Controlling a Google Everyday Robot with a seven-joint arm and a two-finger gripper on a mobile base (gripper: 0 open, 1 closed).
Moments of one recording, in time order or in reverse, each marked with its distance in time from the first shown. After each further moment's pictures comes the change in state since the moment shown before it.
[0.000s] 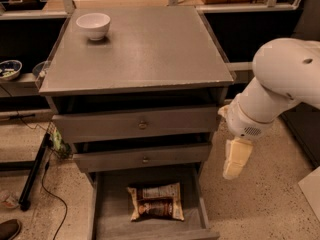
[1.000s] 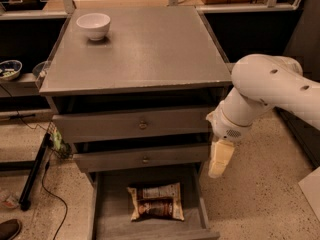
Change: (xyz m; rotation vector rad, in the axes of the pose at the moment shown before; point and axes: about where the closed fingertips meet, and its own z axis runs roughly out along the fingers) arm -0.014 -0.017 0.055 -0.051 -0.025 0.009
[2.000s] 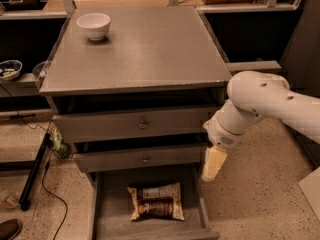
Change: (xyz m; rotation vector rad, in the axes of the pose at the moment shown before) arm 0.008 -0.010 0.049 -0.031 -0.045 0.058
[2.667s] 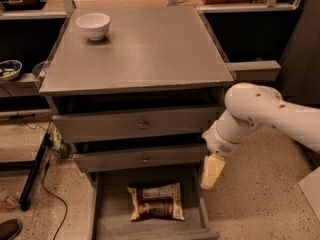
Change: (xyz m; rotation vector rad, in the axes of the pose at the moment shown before) arm 0.013 0.007 0.035 -0.061 -0.008 0.024
